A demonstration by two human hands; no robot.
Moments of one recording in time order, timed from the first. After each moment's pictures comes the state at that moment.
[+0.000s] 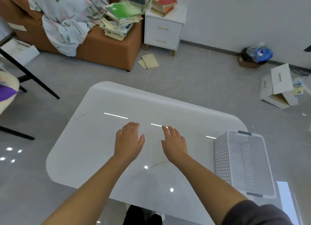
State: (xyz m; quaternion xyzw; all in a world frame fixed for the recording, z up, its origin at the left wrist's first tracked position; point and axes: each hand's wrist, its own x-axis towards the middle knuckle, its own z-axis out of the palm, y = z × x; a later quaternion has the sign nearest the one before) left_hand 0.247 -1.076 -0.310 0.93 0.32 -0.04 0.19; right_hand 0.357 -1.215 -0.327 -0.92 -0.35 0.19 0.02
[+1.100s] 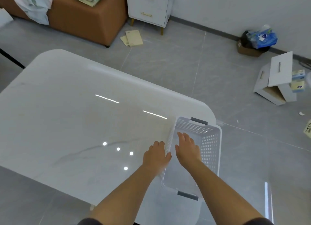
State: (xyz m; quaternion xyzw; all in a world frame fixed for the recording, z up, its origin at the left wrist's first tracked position) left_hand 0.473 -1.447 -0.445 0.87 0.32 -0.22 0.32; right_hand 0.568 -1.529 -0.435 -0.92 -0.29 0.28 -0.04
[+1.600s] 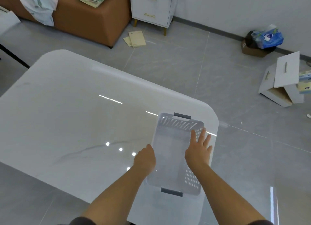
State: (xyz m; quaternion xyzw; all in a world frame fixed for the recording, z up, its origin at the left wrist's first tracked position) left_hand 0.461 -1.431 -0.456 0.81 0.41 -0.29 0.30; right_hand 0.584 -1.552 -0.451 -0.95 -0.21 0.23 -0.08
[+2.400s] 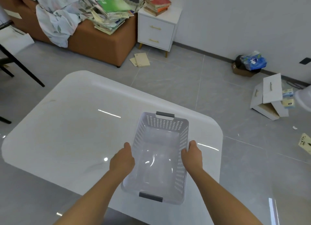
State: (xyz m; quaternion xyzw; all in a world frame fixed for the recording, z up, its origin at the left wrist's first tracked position) left_hand 0.327 -1.300 -0.367 0.82 0.45 -0.18 0.29; right_hand 0.489 -1.467 -0.370 -0.94 -0.08 0.24 0.25
